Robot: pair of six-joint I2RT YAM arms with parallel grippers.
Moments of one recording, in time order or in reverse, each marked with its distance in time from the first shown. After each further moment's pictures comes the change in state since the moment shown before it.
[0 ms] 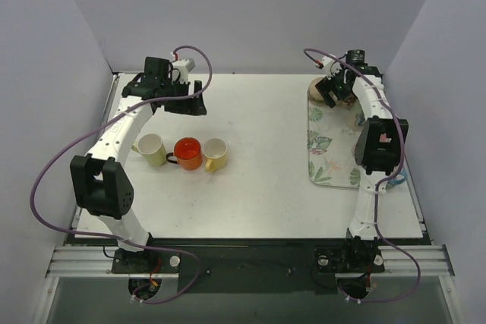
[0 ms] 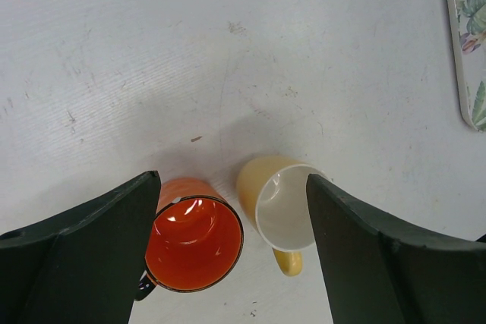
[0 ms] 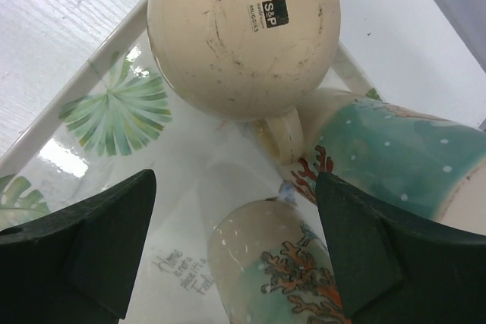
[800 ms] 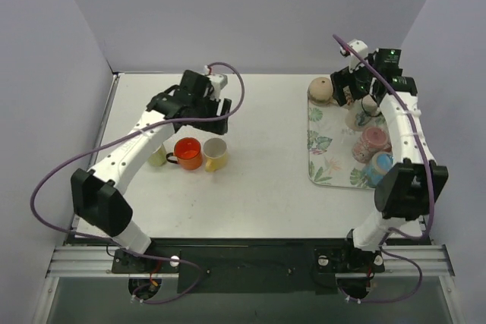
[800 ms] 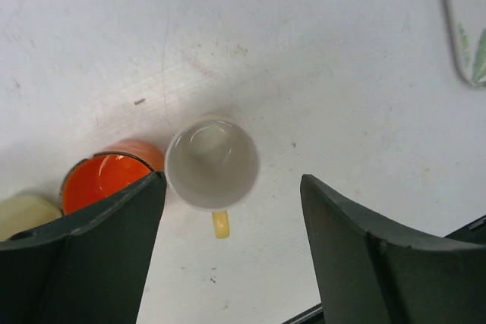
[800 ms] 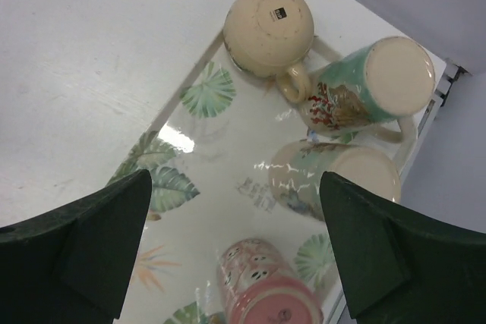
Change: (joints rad) left arm -0.342 -0.075 -0.019 -0.154 -0.323 -0.121; right arm -0.048 -0.657 -0.481 0.105 -0.160 0.262
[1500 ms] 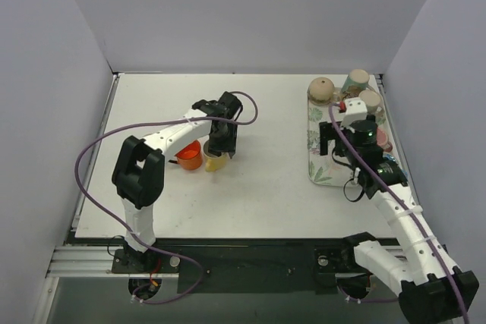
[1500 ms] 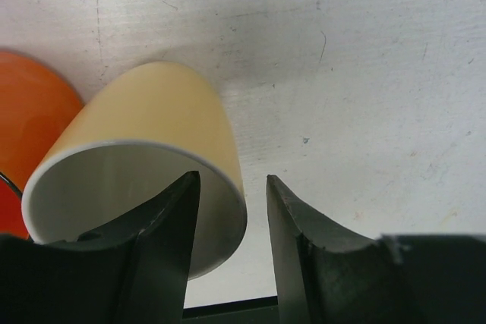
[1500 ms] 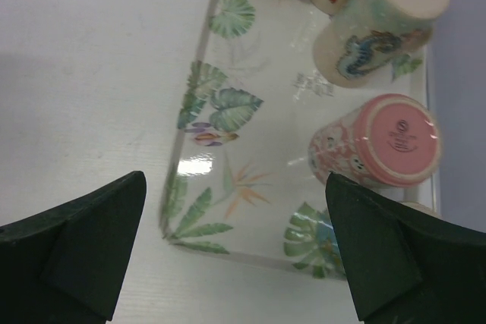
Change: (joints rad) left arm -0.075 0.291 -0.003 -0.063 -0.093 -0.344; right arm 0.441 -0.691 -0.761 0.253 0.604 0.464
